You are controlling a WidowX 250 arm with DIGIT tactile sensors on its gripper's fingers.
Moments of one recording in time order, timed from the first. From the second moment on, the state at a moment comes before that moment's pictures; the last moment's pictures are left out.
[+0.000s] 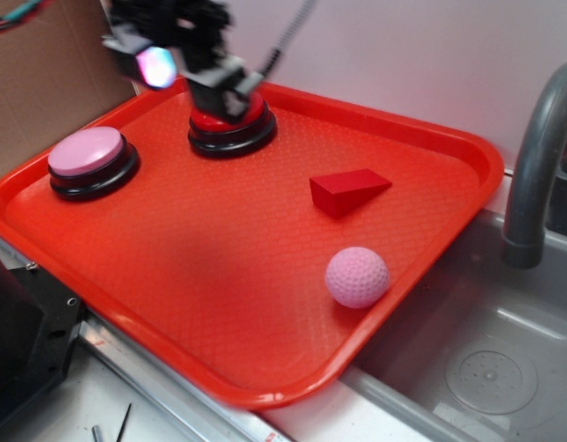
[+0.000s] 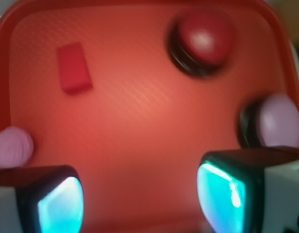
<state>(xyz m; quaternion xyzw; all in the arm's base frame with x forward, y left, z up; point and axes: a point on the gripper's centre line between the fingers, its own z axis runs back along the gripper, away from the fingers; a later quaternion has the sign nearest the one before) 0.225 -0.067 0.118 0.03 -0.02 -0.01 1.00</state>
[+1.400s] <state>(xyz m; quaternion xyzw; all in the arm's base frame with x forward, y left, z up) 0.267 -0.105 0.020 0.02 0.00 -0.12 0.99</state>
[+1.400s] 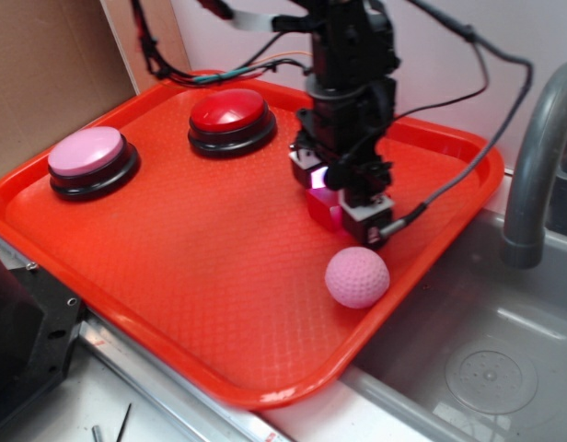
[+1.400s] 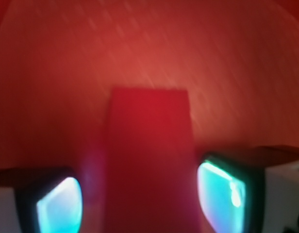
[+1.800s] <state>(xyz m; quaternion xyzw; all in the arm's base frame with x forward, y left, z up) 0.270 -0.103 0.017 0.00 -0.01 -0.13 0.99</state>
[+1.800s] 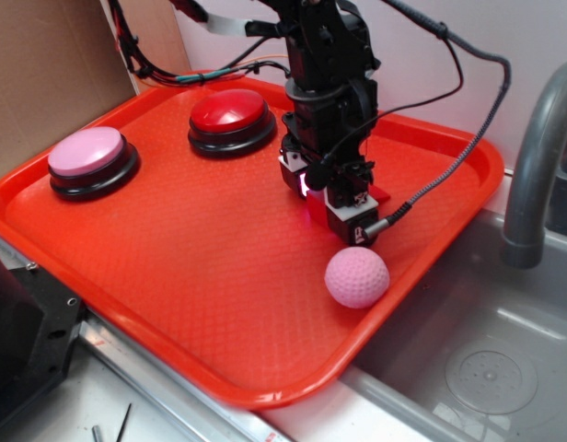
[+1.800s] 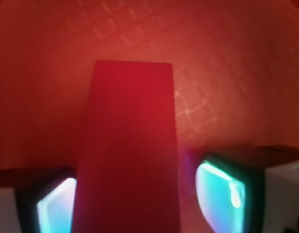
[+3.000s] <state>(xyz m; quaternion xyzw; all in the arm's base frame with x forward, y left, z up) 0.171 -0.055 0.217 0.01 -0.09 0.09 0.99</state>
